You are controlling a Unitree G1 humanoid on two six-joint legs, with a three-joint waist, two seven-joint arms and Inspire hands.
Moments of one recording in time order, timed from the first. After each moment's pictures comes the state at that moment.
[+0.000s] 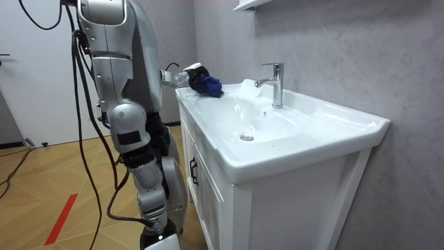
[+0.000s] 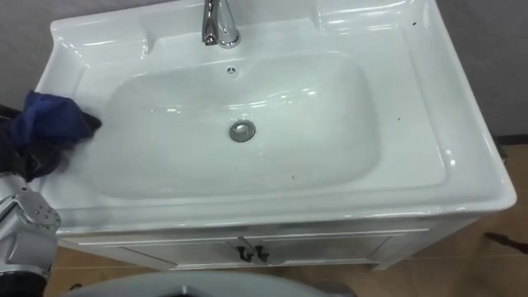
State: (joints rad) left arm 0.14 0.30 0.20 0.34 0.74 0.21 0.58; right arm 0.12 -0.32 0.04 1.32 -0.16 0.17 0.01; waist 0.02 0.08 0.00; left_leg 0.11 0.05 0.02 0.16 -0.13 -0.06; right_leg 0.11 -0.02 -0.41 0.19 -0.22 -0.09
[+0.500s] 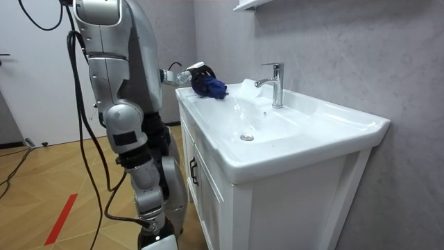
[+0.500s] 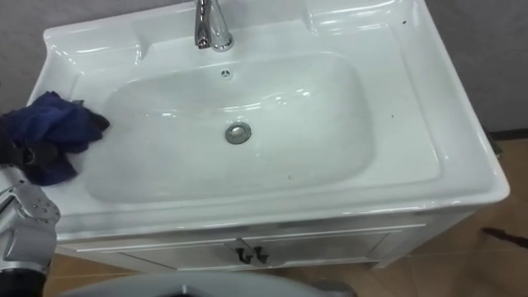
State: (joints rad) left arm 0.14 0.30 0.20 0.27 0.73 0.21 0.58; right arm 0.12 -0.32 0.06 1.31 -0.13 0.18 0.00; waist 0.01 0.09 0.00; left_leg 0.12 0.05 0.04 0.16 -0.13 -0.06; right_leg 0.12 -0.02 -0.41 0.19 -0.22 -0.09
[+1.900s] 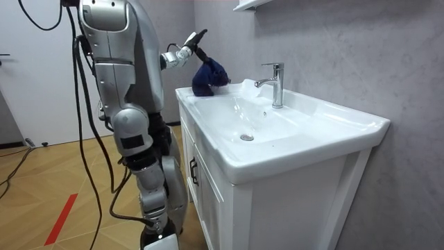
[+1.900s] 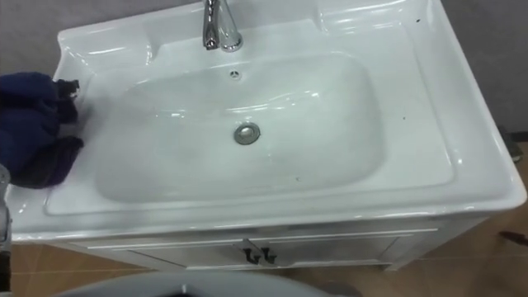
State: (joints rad) left arm 0.08 0.36 0.37 -0.02 0.37 0.21 0.58; right arm 0.12 -0.32 0.06 1.32 -0.12 0.20 -0.02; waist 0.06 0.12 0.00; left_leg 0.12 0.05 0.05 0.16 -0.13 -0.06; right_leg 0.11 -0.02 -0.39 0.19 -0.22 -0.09
